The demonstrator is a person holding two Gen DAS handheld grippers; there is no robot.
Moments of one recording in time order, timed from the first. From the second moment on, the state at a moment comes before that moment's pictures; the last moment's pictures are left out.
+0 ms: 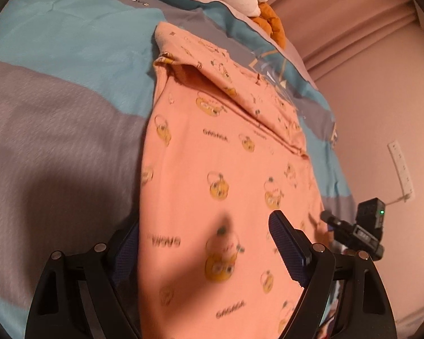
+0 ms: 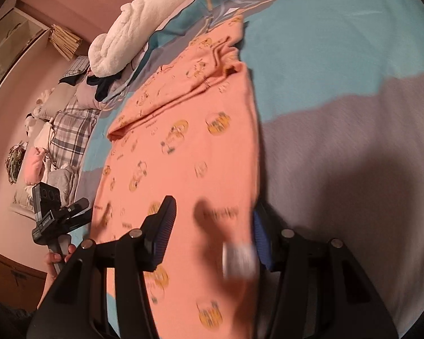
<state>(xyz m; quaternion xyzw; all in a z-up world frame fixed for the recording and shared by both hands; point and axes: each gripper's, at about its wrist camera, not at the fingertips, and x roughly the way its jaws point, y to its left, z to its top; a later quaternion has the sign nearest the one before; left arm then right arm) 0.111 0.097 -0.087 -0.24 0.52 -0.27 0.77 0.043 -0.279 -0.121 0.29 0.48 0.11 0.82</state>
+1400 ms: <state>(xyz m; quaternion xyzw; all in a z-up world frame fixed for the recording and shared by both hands) 0.042 0.141 -0.074 -0.38 0.49 -0.30 0.72 -0.021 -0.262 -0.083 0.34 0.41 0.24 0.81</state>
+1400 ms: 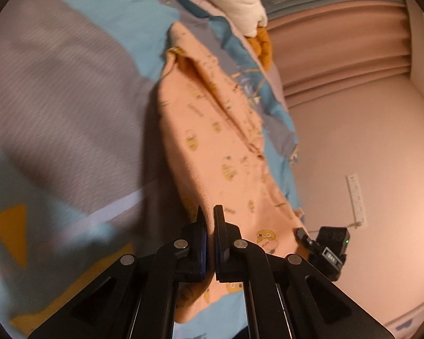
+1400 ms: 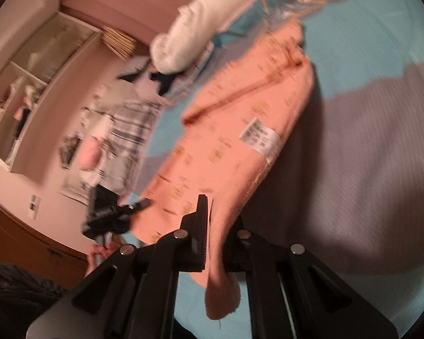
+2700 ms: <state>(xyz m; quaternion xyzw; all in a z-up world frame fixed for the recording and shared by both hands) 0.295 0.122 -0.083 -0.42 0.45 -0.23 0.76 0.229 -0.325 -0.073 0.35 0.36 0.06 0.86</state>
